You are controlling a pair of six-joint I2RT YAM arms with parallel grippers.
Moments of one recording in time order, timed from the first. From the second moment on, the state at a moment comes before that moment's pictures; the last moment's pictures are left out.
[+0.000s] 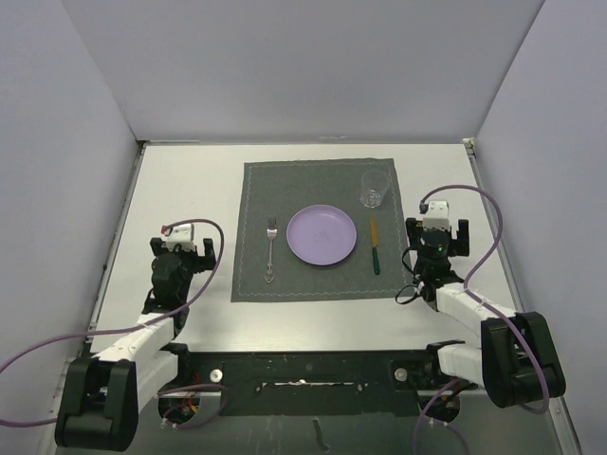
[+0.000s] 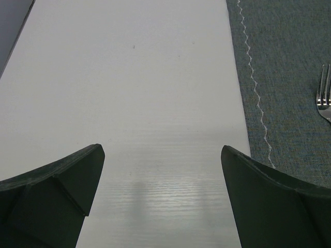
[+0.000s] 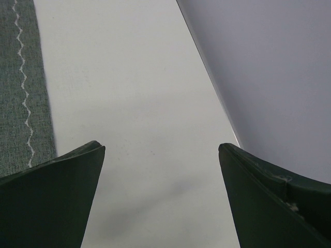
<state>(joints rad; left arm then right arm) -0.10 0.97 0.15 0.59 -0.11 -0.01 0.16 1.19 0.34 0.55 0.61 -0.26</state>
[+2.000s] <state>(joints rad) 0.04 1.60 0.30 1.01 0.05 -0.02 -0.01 1.63 0.37 0.91 -0.15 -0.16</state>
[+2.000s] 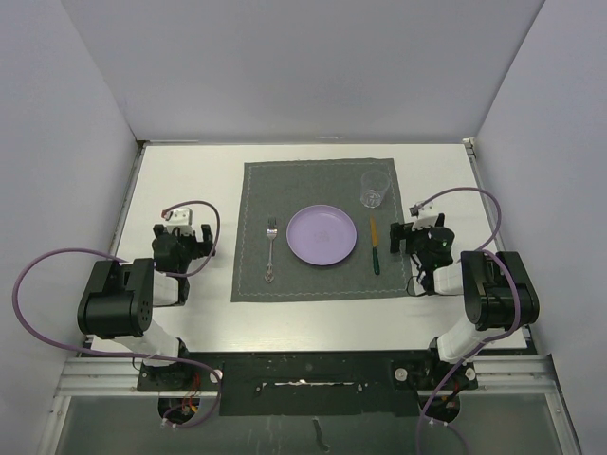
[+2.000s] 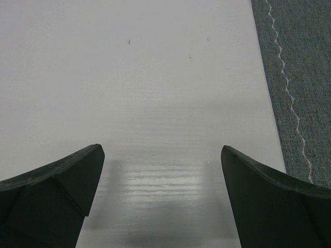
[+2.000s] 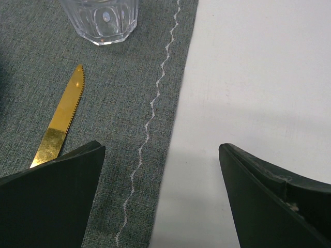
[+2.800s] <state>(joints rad) 0.03 1.60 0.30 0.96 0.04 -0.02 -0.01 1.63 0.38 0.86 -0.12 -0.15</state>
